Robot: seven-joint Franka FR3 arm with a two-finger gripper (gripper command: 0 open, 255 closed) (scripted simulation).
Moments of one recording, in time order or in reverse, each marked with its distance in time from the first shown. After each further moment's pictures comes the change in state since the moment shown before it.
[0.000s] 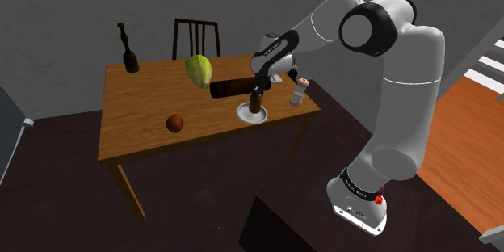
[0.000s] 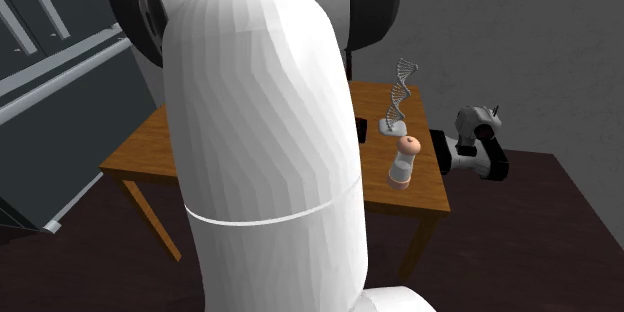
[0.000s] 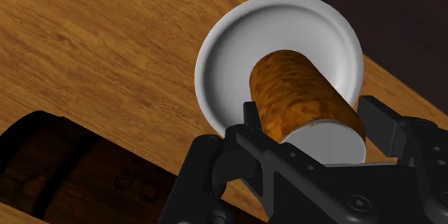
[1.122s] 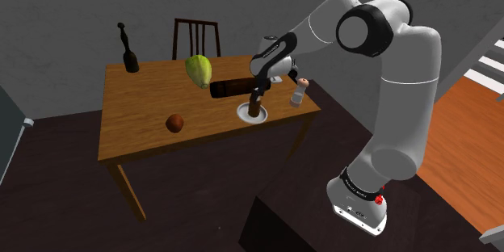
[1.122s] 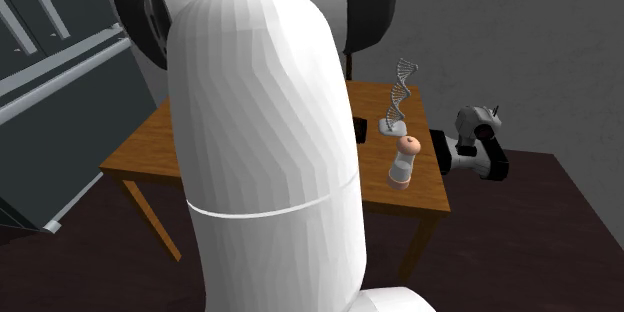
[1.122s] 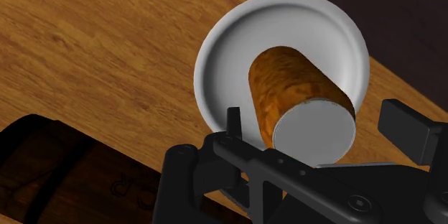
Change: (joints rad) arm -0.005 0.023 0.006 0.004 0.009 0.020 -0.007
